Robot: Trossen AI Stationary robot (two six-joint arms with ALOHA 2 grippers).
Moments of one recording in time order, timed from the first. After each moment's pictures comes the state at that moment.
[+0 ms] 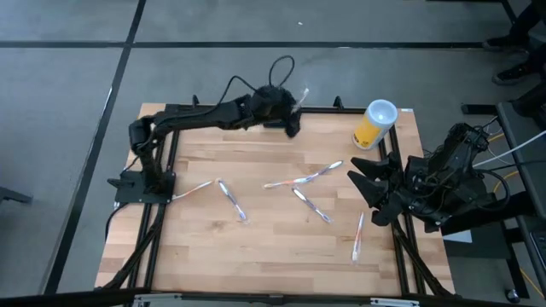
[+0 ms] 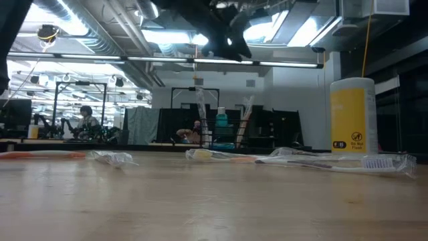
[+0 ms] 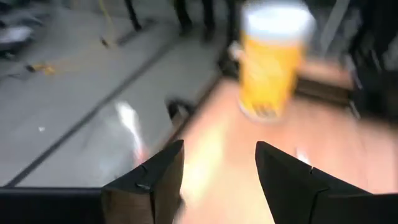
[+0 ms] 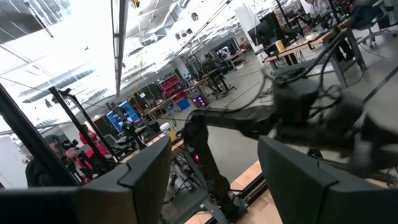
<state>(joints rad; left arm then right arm) 0.32 1.80 1.56 -0.21 -0.21 -0.03 0.88 1.22 1.30 0.43 1.29 0.07</state>
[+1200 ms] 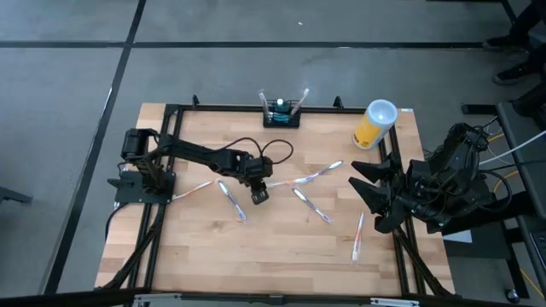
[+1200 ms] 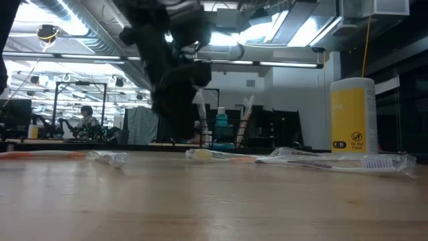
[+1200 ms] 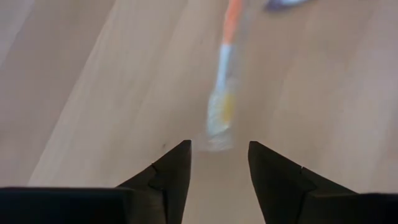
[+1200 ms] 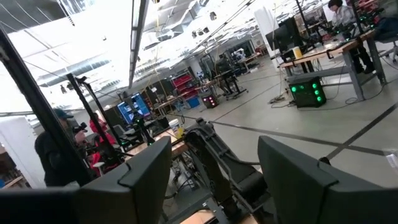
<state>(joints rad) 0.05 1.75 1.06 -0.41 -0.05 -0.38 0.89 1.22 1.30 0.44 1.23 -0.01</state>
